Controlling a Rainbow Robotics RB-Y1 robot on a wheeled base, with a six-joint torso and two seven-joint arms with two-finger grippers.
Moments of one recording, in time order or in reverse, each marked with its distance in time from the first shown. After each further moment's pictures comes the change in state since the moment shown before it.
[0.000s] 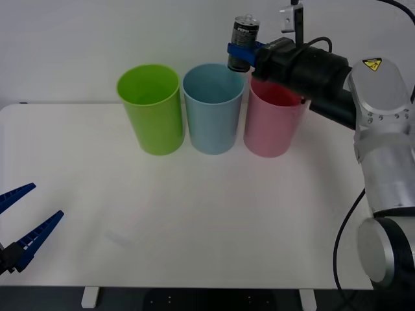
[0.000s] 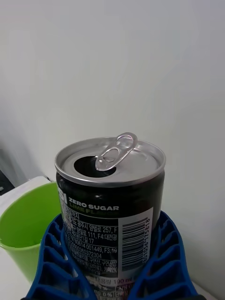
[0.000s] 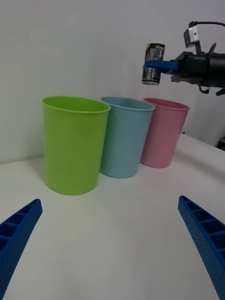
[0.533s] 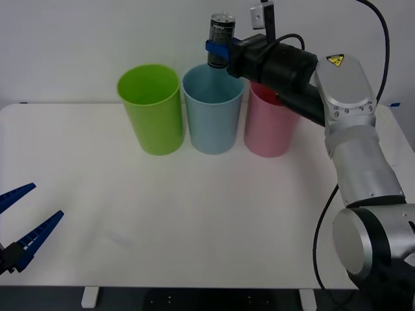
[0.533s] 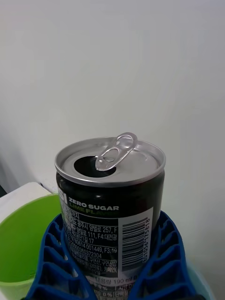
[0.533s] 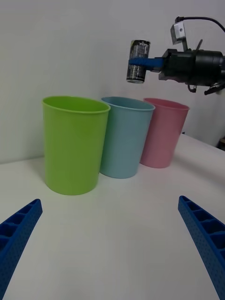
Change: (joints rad) right arm -0.067 0.092 0.011 0.070 0.067 0.121 0.045; left arm 0.000 0.000 0.000 0.000 0.000 0.000 0.000
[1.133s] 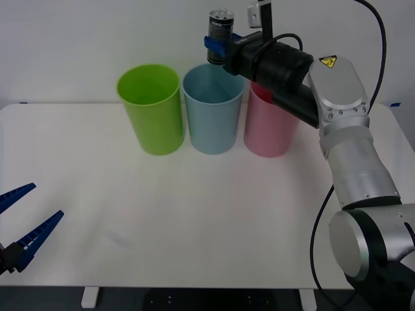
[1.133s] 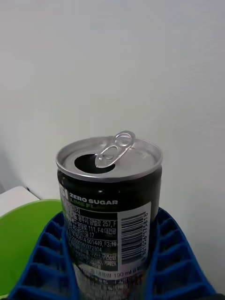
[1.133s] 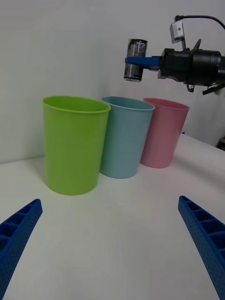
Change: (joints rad) right arm 0.000 0.009 0.014 0.000 -0.001 0.065 0.033; left arm 0.000 0.000 0.000 0.000 0.000 0.000 0.000
